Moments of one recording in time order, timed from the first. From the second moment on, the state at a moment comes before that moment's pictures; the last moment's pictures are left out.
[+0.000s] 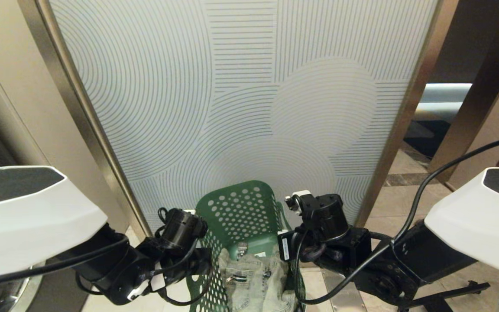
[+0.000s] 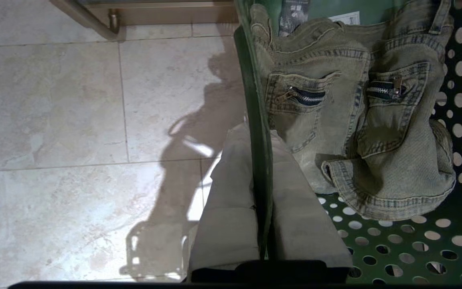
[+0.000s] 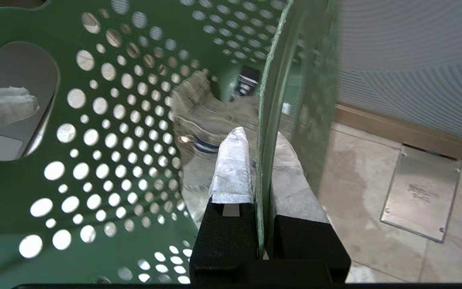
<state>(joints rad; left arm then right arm) -0.56 2.04 -0.71 -0.48 0.28 -0.40 0.70 2.09 -0.88 -0.70 -0.16 0.27</state>
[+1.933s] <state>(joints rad) -0.56 2.04 -0.70 -0.48 0.28 -0.40 0.70 2.10 -0.86 -0.71 -0.16 0.19</state>
